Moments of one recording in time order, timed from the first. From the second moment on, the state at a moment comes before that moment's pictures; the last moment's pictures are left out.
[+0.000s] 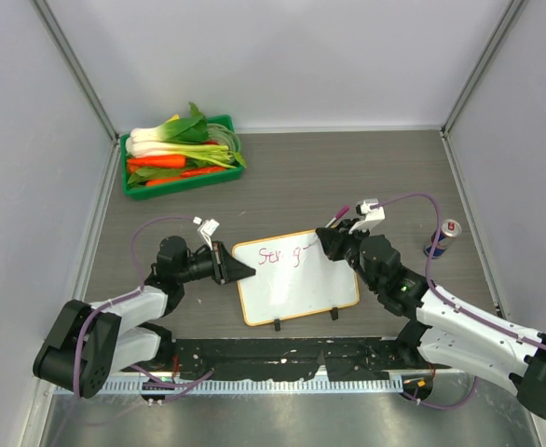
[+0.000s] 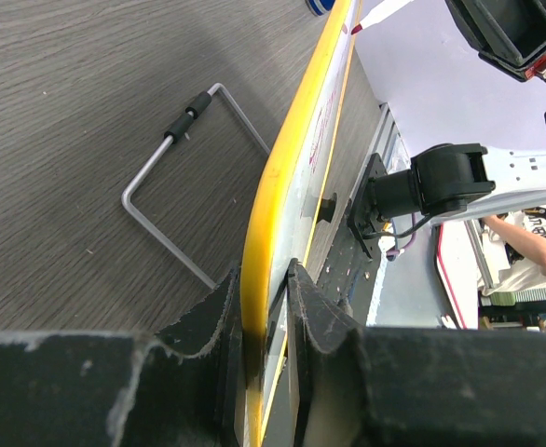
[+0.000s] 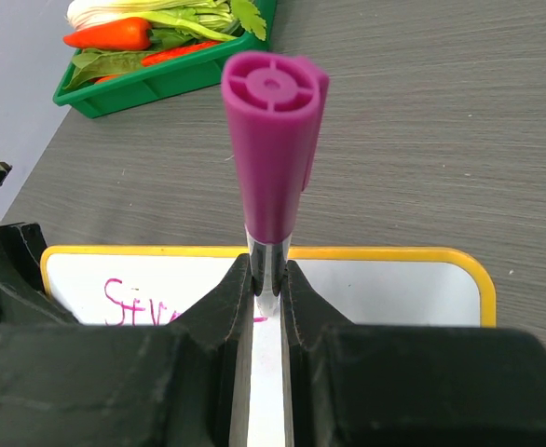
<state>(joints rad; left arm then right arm) -0.34 1.16 0.19 0.67 0.83 -0.71 0.82 0.84 0.47 0.19 0.36 0.50</state>
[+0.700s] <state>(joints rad) -0.34 1.16 0.19 0.67 0.83 -0.71 0.82 0.87 0.47 0.22 0.35 0.52</state>
